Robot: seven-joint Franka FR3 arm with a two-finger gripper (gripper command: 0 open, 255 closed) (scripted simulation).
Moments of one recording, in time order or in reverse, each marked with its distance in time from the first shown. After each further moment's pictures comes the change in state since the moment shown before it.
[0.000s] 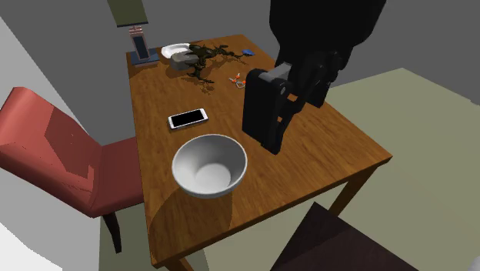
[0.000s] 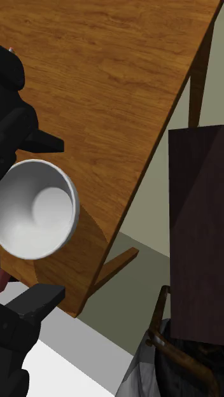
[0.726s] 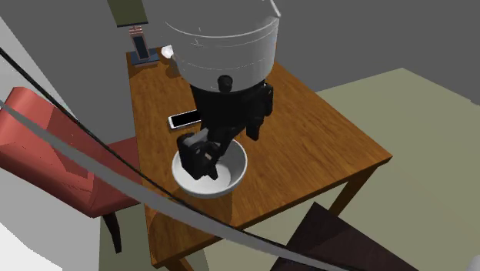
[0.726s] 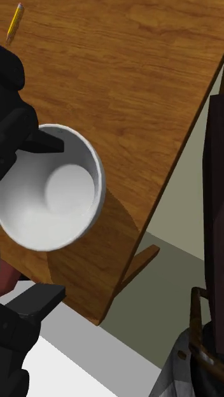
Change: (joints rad) arm 0.018 0.162 0.052 -0.136 0.020 0.333 0.091
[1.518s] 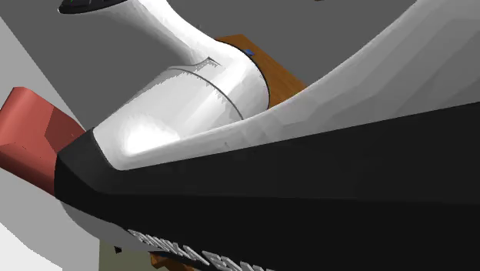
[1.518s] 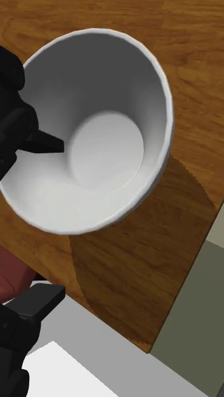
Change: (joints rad) arm -0.008 0.382 0.070 -0.001 -0.045 0.433 0.132
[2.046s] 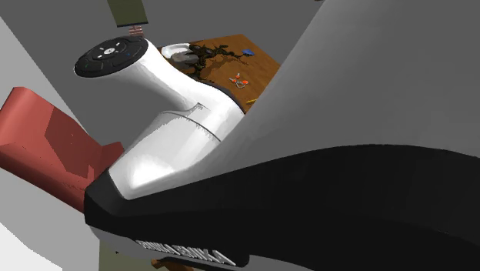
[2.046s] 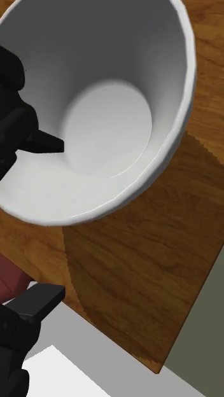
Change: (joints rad) arm -0.008 0.125 0.020 -0.006 -0.044 0.138 0.060
